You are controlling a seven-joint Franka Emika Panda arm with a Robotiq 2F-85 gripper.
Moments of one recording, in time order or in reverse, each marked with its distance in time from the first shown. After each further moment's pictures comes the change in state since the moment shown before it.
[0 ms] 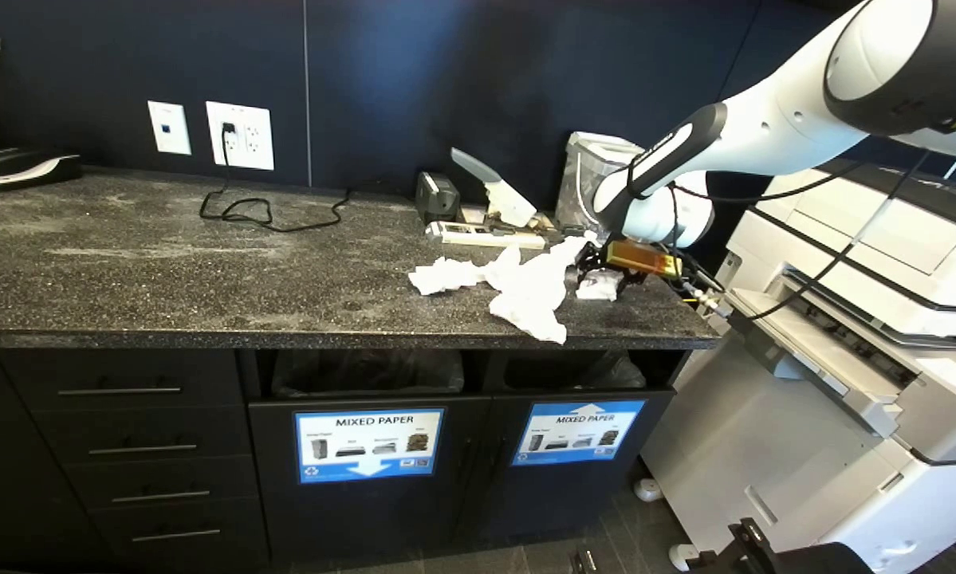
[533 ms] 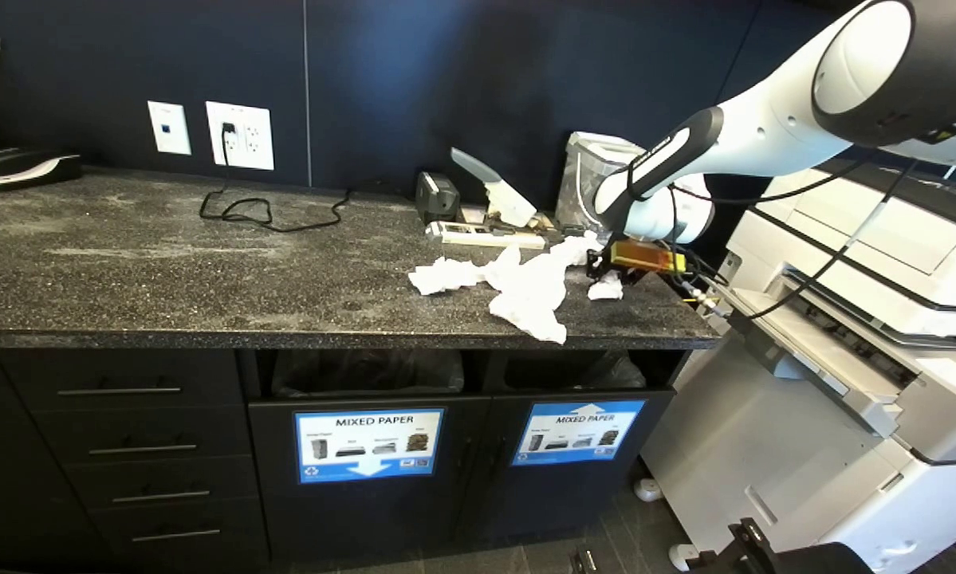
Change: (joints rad) arm 0.012 0.025 -0.028 0.056 -0.045 -0.064 -0.007
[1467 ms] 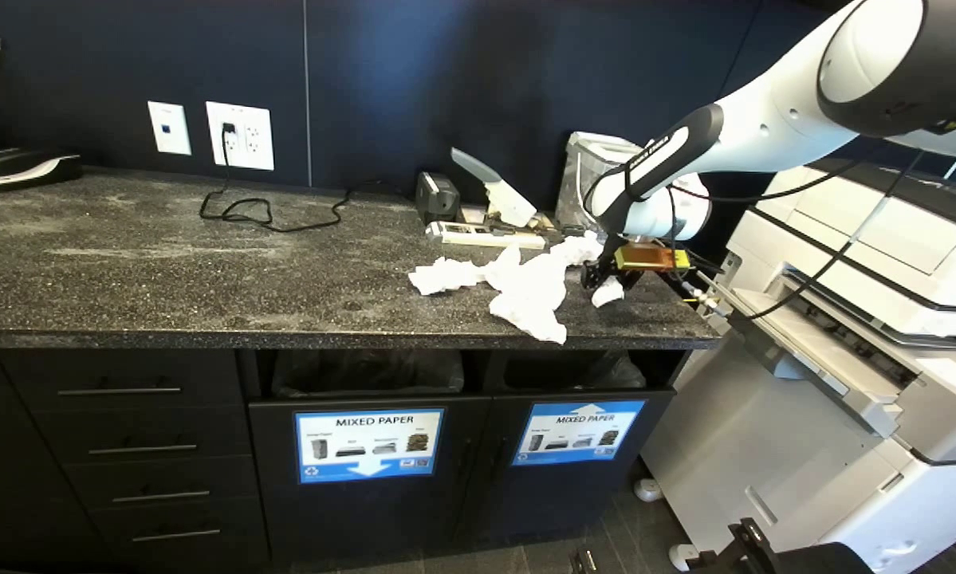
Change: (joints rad) arm 0.008 -0.026 0.010 -0.034 -0.074 -0.066 -0.129
